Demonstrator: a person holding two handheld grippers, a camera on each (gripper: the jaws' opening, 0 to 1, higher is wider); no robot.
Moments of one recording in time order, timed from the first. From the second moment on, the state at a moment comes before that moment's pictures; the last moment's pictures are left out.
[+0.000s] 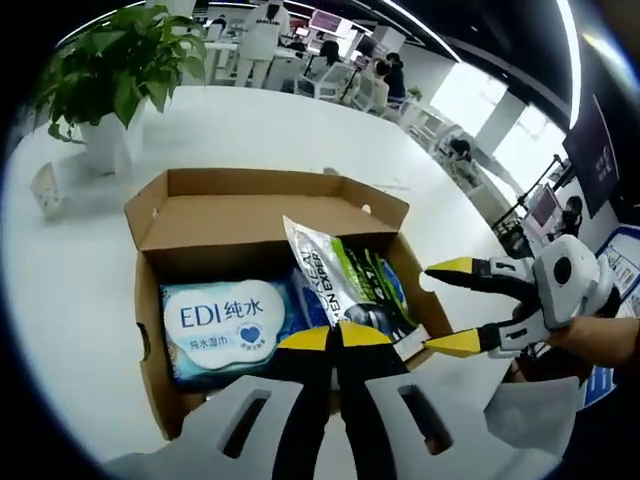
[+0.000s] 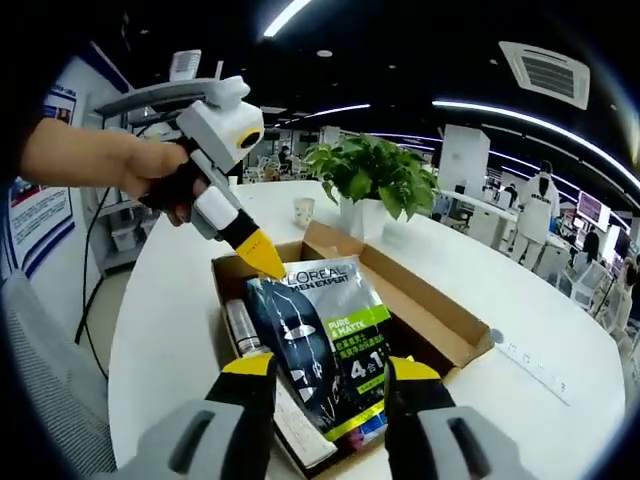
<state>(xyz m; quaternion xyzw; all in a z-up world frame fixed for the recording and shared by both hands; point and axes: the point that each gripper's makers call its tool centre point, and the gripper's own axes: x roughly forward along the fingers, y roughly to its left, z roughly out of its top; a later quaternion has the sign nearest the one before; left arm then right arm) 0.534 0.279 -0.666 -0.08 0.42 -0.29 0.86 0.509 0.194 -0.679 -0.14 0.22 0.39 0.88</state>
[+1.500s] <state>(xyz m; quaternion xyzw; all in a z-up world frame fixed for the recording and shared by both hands) 0.534 0.272 -0.660 -0.10 0.44 -0.27 0.85 0.512 0.209 -0.699 -0.17 0.23 0.39 0.88</state>
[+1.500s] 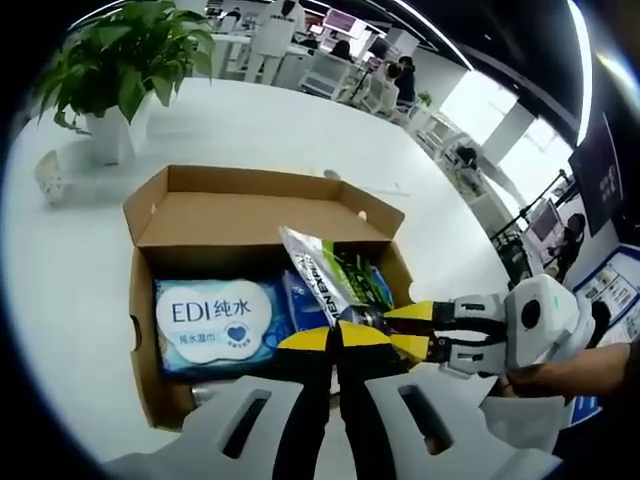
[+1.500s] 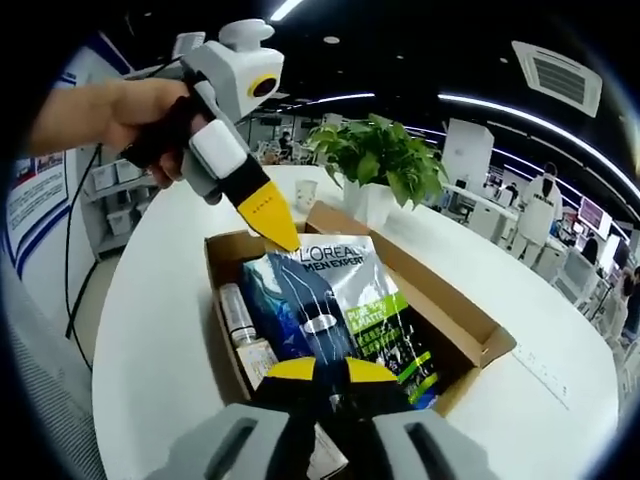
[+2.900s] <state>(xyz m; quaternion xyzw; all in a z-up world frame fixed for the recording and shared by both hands) 0.523 0.242 -0.592 -0.11 0.35 -0.32 0.87 0.502 0.182 -0.632 -0.16 0.18 0.36 0.90</state>
